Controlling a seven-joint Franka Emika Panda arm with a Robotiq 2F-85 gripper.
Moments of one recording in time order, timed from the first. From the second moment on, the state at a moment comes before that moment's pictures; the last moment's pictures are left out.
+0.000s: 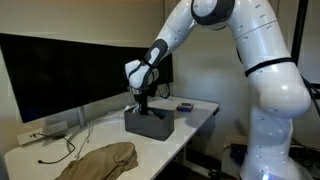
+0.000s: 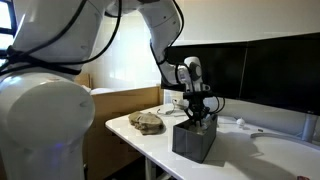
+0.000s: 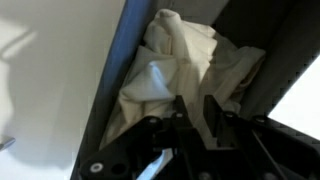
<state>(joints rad) -0.08 0.36 -0.07 -2.02 -0.24 2.34 -0.31</state>
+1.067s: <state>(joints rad) -0.11 0.32 -0.08 -2.05 -0.19 2.44 -0.33</state>
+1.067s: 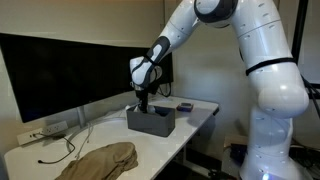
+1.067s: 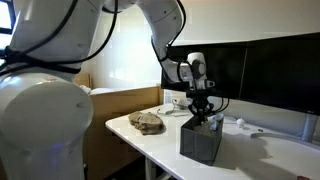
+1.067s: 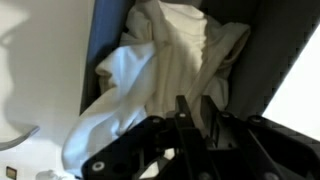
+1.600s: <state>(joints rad) -0.16 0.28 -0.10 -2.06 -0.13 2.48 -0.33</state>
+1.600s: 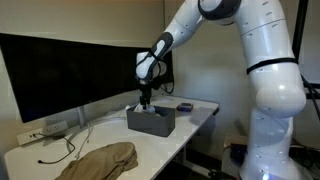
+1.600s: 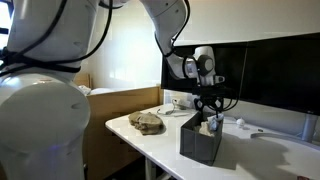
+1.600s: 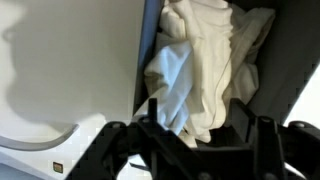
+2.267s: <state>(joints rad) -0.20 0.35 -0.11 -2.03 -0.07 2.46 -0.33</state>
